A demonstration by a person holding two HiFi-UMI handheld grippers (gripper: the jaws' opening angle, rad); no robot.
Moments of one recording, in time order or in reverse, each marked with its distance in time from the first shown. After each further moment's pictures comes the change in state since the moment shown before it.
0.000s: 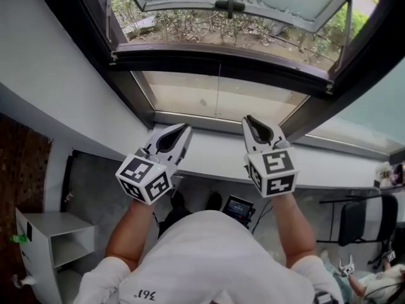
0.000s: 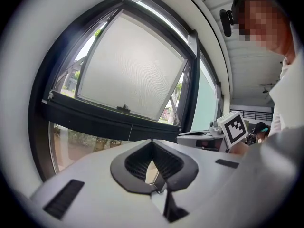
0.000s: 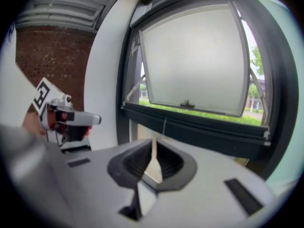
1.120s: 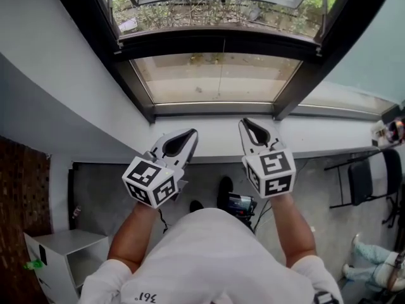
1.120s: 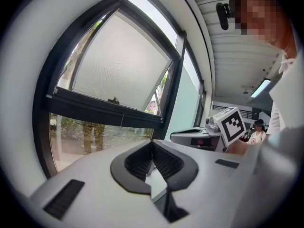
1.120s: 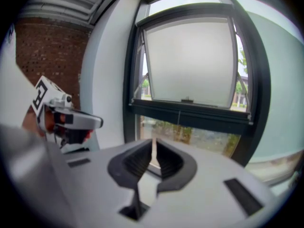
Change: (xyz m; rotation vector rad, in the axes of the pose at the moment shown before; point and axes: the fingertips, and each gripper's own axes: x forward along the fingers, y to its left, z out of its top) left arm -0.114 -0.017 -0.036 0.024 0.107 -0.186; right arm -0.060 0.126 -0.030 0.073 0.041 -0.130
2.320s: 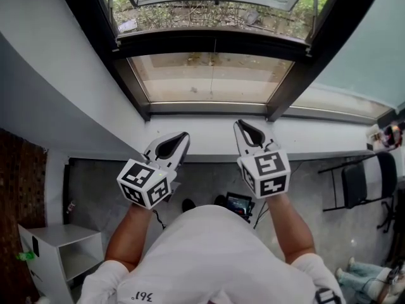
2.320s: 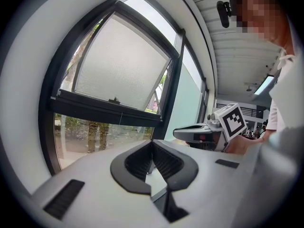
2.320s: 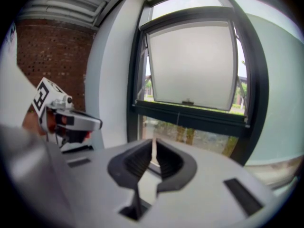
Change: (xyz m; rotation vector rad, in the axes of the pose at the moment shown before) left arm -0.012 -0.034 -0.008 0.007 0.005 0.051; right arm -0.038 -0.008 -0.003 -0.031 -0.004 0.033
